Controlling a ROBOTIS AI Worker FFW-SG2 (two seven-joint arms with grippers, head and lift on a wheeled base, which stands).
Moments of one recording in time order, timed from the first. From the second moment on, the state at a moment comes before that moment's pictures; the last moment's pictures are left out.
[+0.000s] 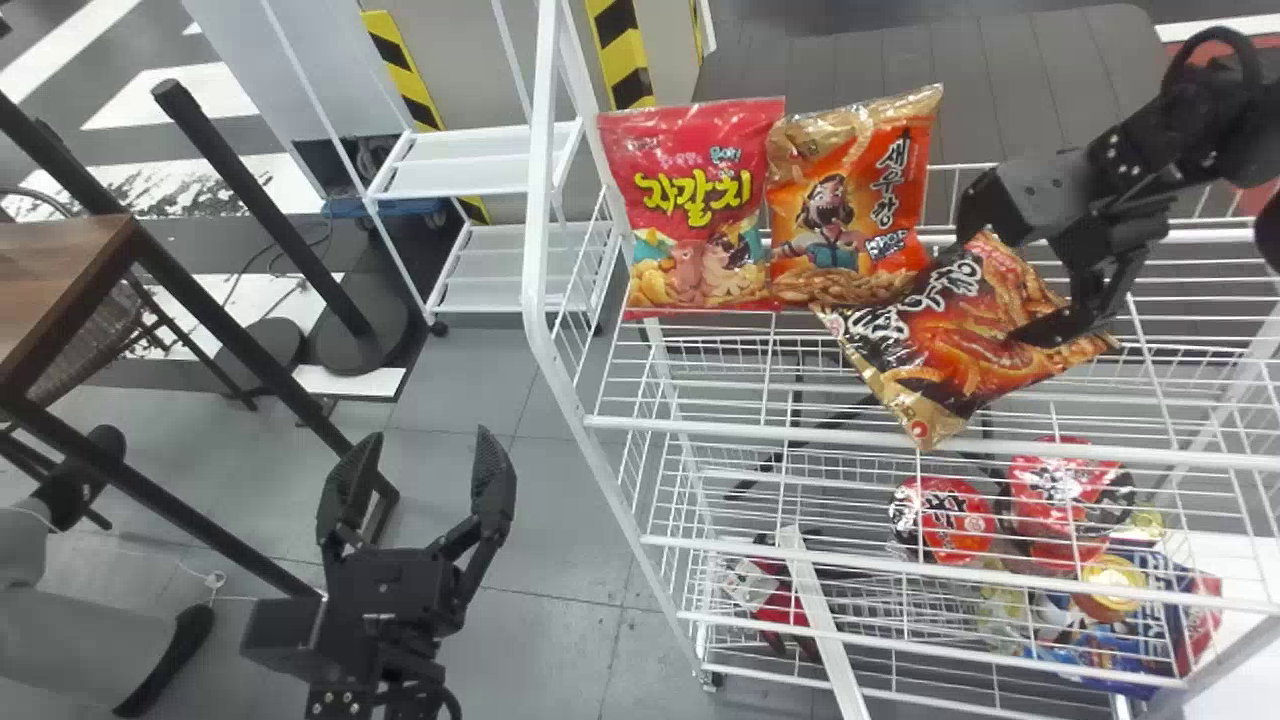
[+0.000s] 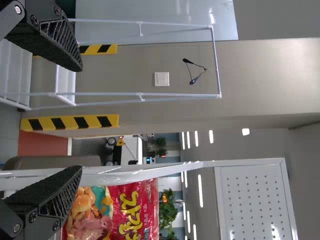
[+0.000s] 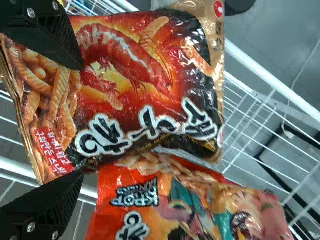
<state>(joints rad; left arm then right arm) 0.63 0.19 0.14 -1.74 0.17 -0.54 0.08 -0.79 -0.11 0.23 -0.74 1.09 -0.48 1.22</state>
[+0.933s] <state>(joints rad) 0.62 0.19 0.14 -1.73 0.17 -0.55 0.08 -0.80 -0.10 0.23 -0.69 1.15 -0.48 1.23</state>
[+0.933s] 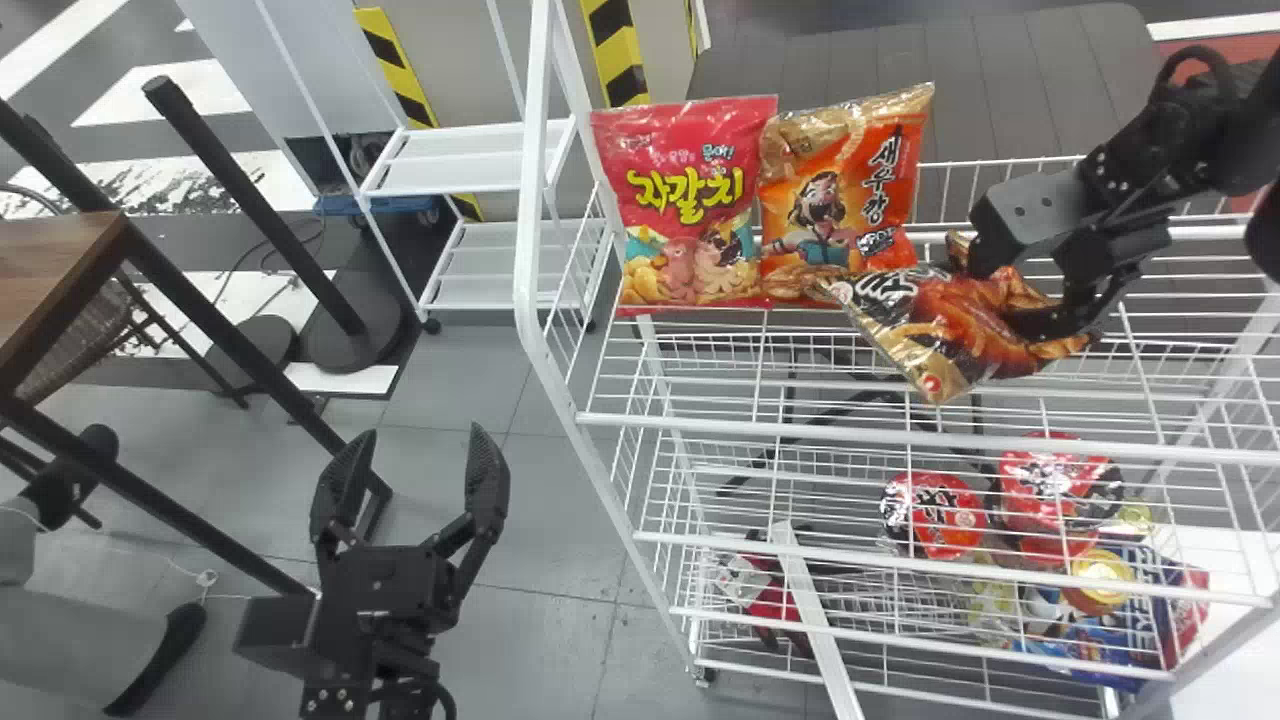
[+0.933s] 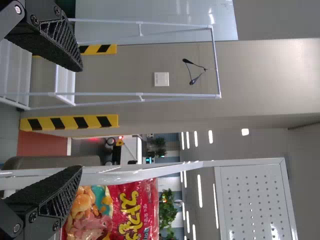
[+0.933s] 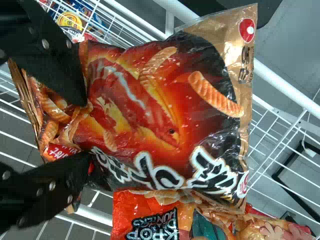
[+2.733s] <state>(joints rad) 0.60 0.19 0.12 -1.70 0.17 -0.55 0.07 0.03 -0.08 -0.20 -1.78 0.49 0.35 1.04</state>
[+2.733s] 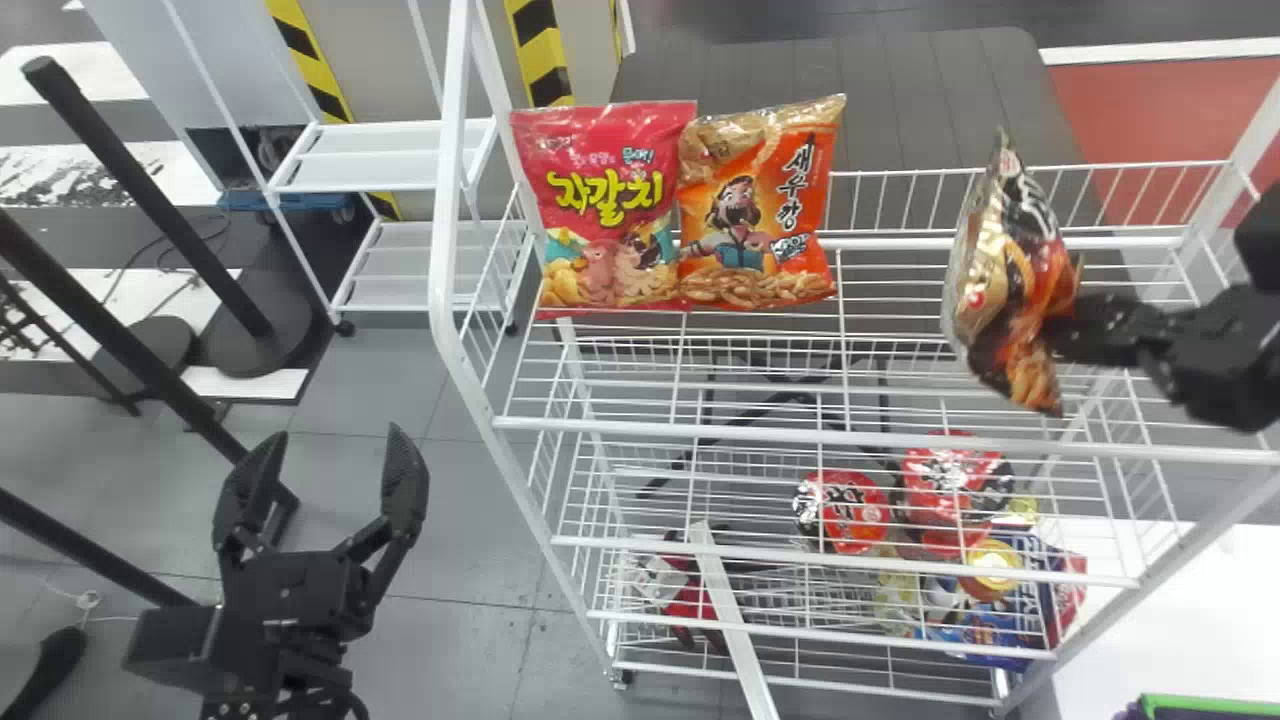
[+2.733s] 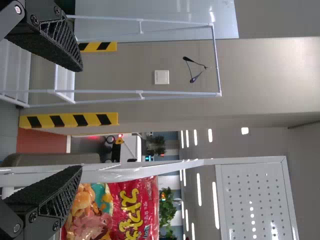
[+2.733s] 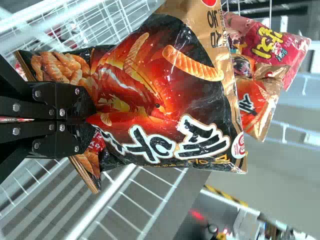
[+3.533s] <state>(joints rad) 0.59 0.19 0.11 -1.69 0.17 -0.56 0.07 0.31 0.00 -0.13 -1.91 0.13 0.19 0.49</state>
